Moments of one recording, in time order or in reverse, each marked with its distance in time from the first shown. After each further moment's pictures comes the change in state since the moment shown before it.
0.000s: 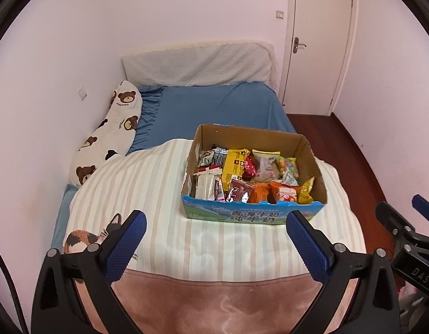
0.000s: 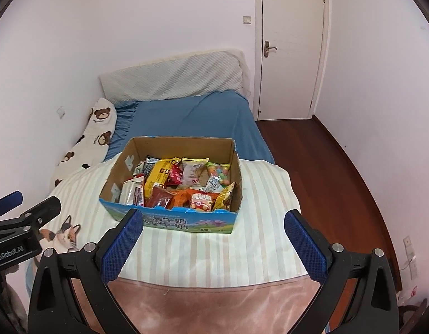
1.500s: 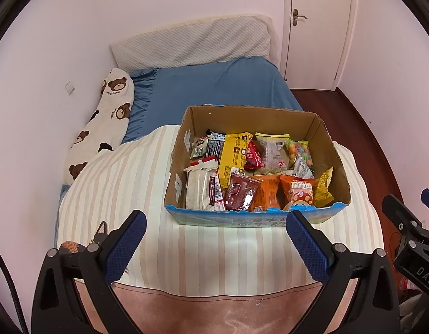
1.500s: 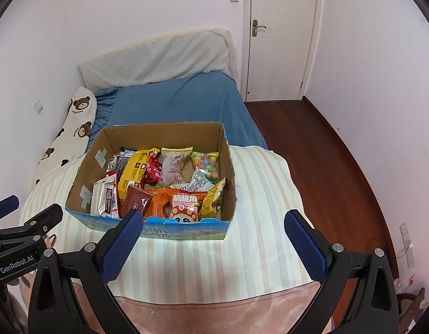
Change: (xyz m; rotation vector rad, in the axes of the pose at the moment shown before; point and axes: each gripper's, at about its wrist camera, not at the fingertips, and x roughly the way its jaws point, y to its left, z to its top) left arm 0.091 -0.021 0.021 0.059 0.115 0.019; right arm 0.093 -0.006 0.013 0.048 0.094 -0.071
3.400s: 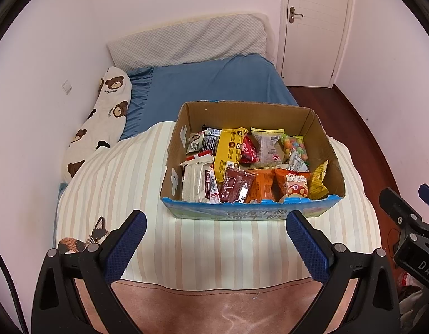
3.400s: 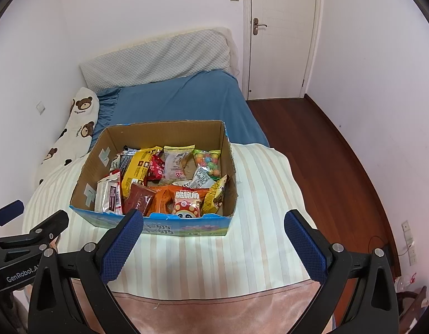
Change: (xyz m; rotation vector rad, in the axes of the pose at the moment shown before) left arm -0.008 -0.004 -0.005 0.018 0.013 -0.024; right arm -0.010 -0.004 -0.005 0.020 0.012 0.006
